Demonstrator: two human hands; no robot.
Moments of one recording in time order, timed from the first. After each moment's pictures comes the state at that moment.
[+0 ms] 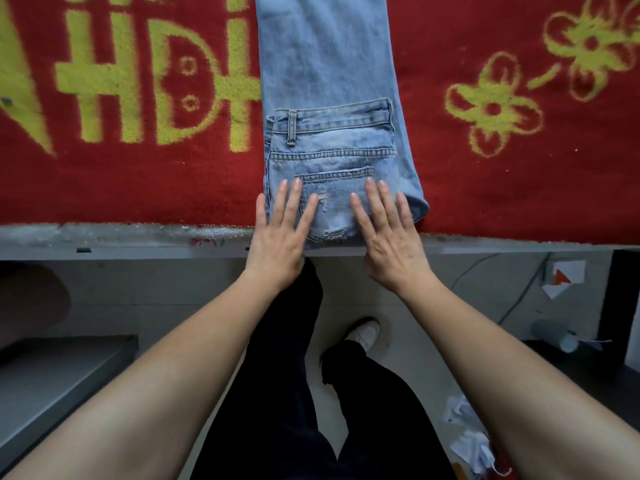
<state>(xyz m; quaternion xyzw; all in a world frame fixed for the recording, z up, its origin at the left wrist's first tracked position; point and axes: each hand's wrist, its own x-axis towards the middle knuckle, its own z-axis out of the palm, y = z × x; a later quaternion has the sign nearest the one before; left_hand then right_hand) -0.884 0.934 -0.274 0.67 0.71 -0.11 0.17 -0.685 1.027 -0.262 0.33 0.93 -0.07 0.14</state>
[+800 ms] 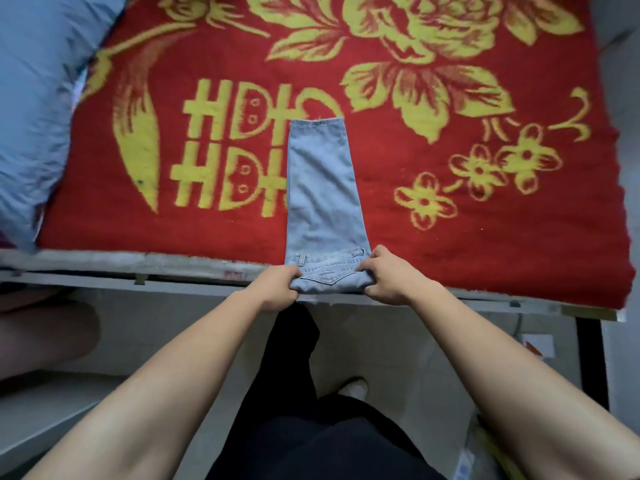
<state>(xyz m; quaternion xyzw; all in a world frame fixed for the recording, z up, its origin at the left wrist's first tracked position) -0.869 0.922 -0.097 0.48 0.75 -0.02 0.46 -0.658 1.060 -0.083 0.36 0.83 -0.33 0.28</state>
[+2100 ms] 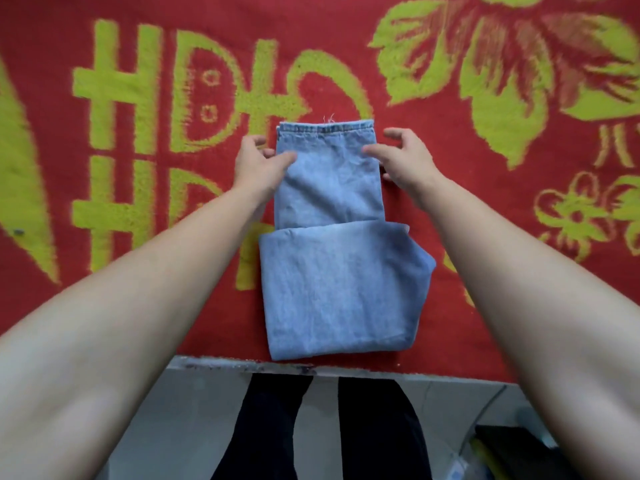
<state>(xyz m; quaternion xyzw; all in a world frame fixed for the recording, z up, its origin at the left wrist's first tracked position) -1.059 1.234 -0.267 0.09 0.82 0.35 0.43 -0.870 1.358 -0.256 0.63 0.55 -0.54 -0.02</state>
